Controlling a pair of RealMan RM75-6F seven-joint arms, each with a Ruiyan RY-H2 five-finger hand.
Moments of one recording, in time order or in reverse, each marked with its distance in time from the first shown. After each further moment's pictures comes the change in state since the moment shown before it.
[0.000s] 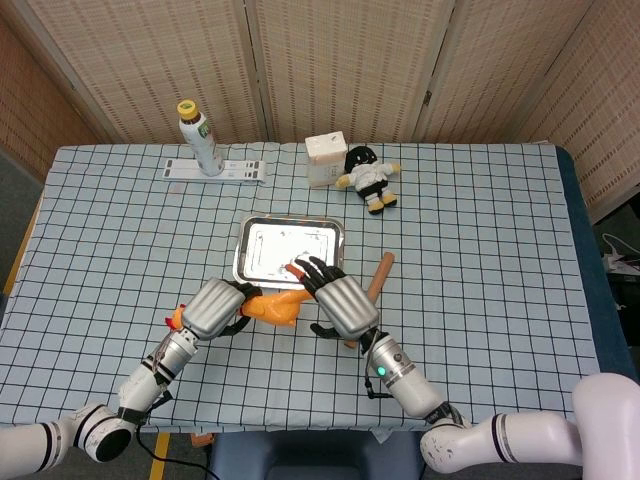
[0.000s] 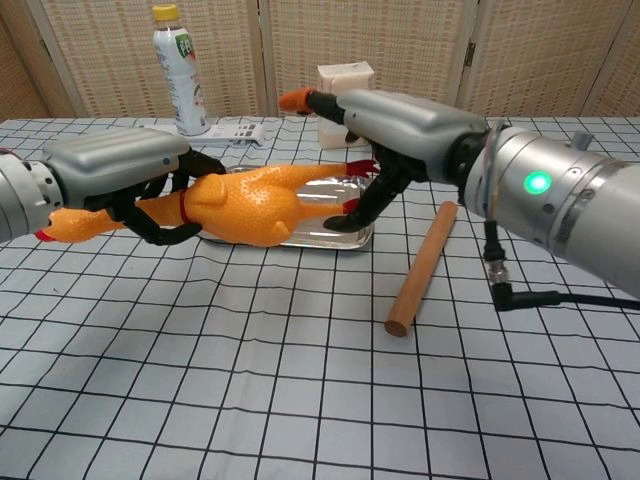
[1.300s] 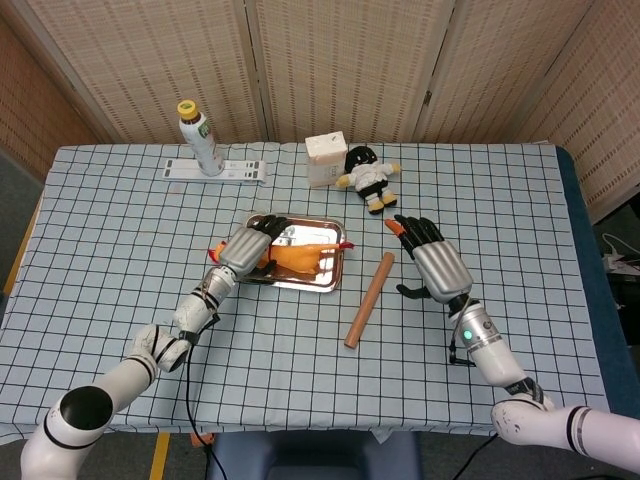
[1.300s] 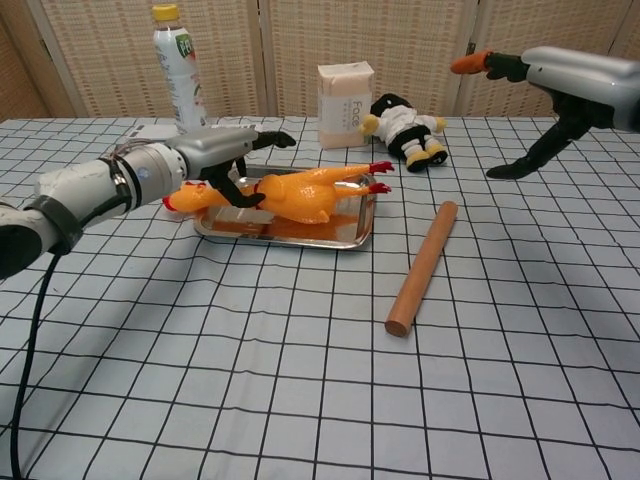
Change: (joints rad) left arm -0.321 -0.475 -0.020 1.045 0.112 -0.200 -0.725; right arm -0.148 0.248 0.002 0.151 -0.082 -0.053 0.306
